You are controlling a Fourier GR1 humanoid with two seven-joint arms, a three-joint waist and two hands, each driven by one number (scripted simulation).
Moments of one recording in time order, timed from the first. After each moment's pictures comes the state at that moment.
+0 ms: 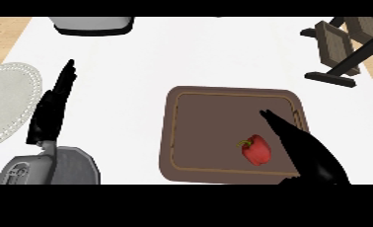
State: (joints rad) left arm -0.14 0.28 0.03 -1.47 -0.15 0.12 0.07; right arm 0.02 -0.30 0.33 -1.99 0.52 0.46 0.80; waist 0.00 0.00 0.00
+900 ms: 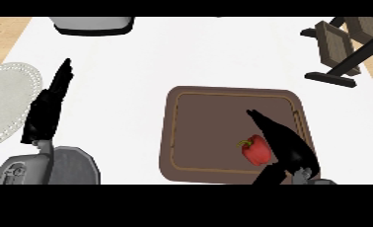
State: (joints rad) left arm -0.14 0.25 0.09 -1.47 -0.19 0.05 0.07; right arm -0.02 -0.18 0.30 -1.77 0.62 0.47 0.66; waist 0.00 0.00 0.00
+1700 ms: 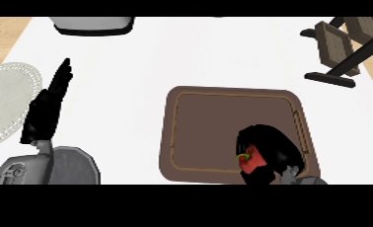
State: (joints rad) left arm -0.14 0.23 0.11 -1.49 -0.21 0.03 0.08; right arm -0.04 -0.17 0.36 -1.70 0.69 0.50 0.53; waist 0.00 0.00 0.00
